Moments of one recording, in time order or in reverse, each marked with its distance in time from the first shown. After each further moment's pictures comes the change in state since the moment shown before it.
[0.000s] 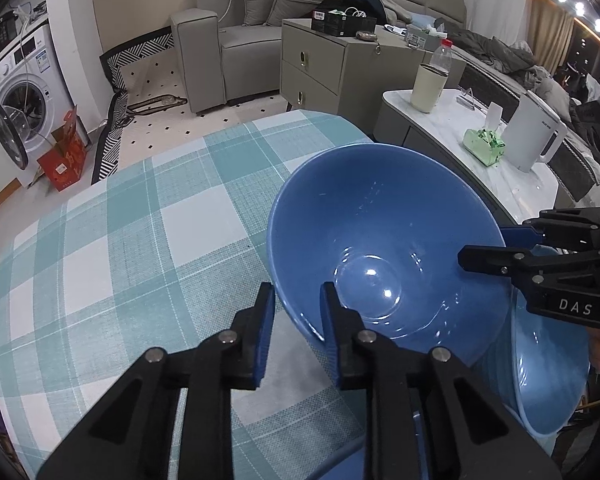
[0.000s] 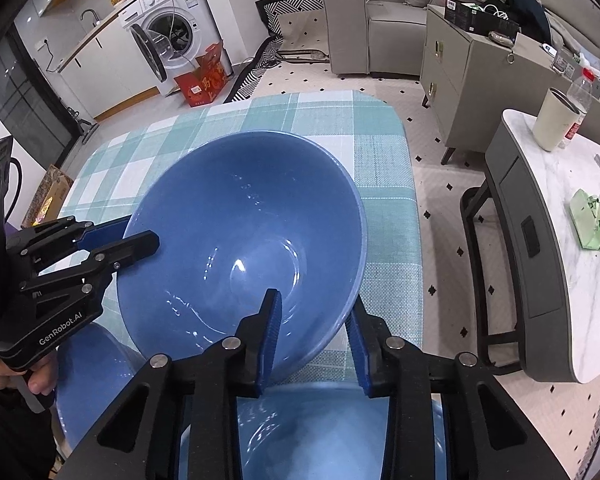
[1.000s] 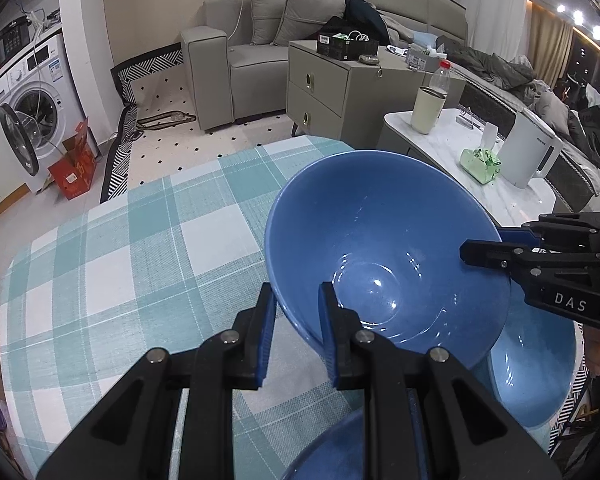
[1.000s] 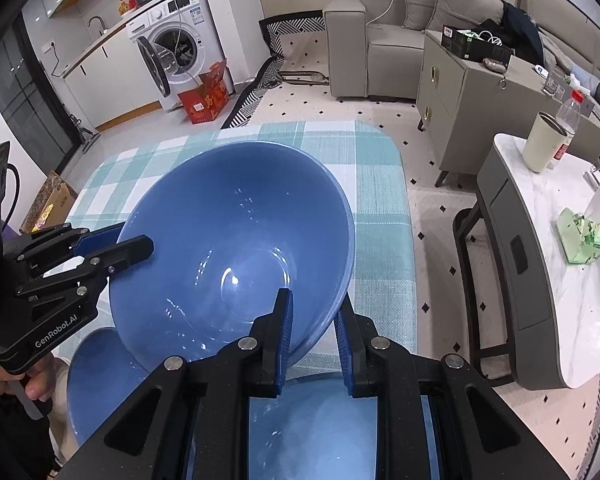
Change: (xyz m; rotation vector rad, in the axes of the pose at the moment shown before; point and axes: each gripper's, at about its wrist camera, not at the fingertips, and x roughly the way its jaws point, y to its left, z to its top) left arm -0.037 0.001 -0.002 -0.008 -0.075 0.019; right arm -0.032 0.014 -0.001 -0.021 -0.085 -0.026
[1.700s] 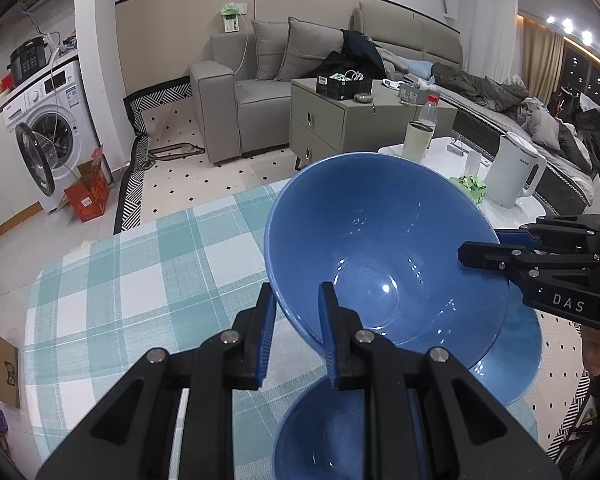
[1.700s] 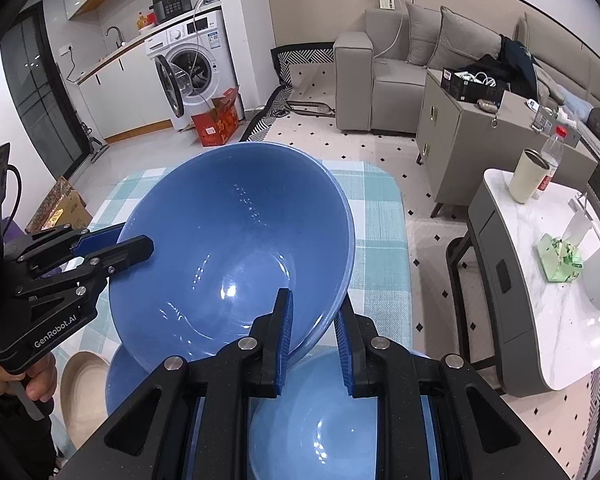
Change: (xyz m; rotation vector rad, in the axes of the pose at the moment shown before) left arm -0.078 -0.008 -0.010 0.007 -0.121 0.019; right arm -0.077 0.033 -0.013 -0.045 -0.112 -0.014
